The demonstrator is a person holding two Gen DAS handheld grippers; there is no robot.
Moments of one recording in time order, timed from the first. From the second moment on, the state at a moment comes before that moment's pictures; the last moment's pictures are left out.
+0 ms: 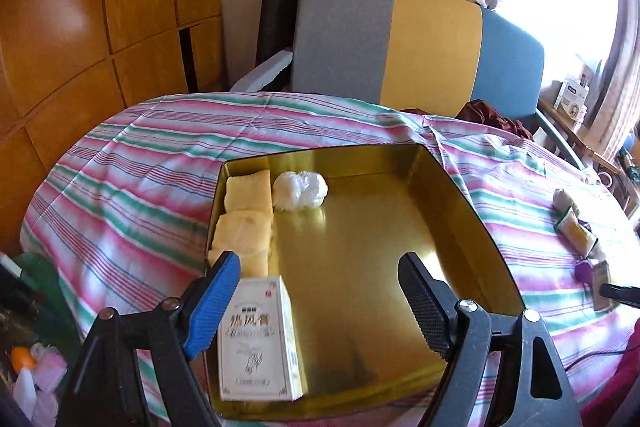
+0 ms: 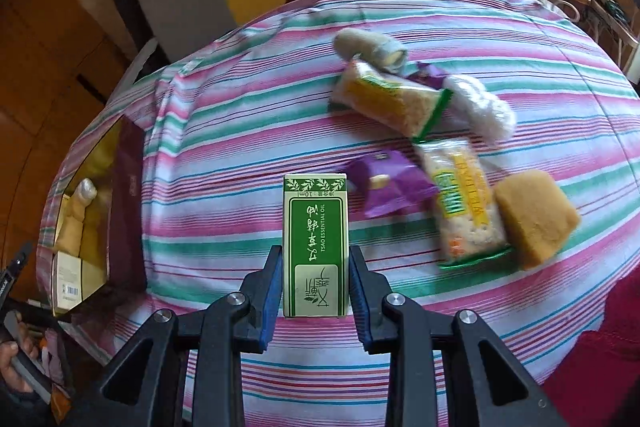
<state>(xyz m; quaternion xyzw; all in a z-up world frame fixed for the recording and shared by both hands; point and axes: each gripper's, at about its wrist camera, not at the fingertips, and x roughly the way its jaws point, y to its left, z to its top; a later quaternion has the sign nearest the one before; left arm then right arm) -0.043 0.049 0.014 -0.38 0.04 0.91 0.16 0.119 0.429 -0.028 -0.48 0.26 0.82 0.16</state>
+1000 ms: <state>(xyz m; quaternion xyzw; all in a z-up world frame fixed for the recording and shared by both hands) -0.044 -0.067 0.000 -0.39 -0.05 0.92 0.07 -0.128 0.163 -0.048 -0.57 0.18 0.80 -0.07</state>
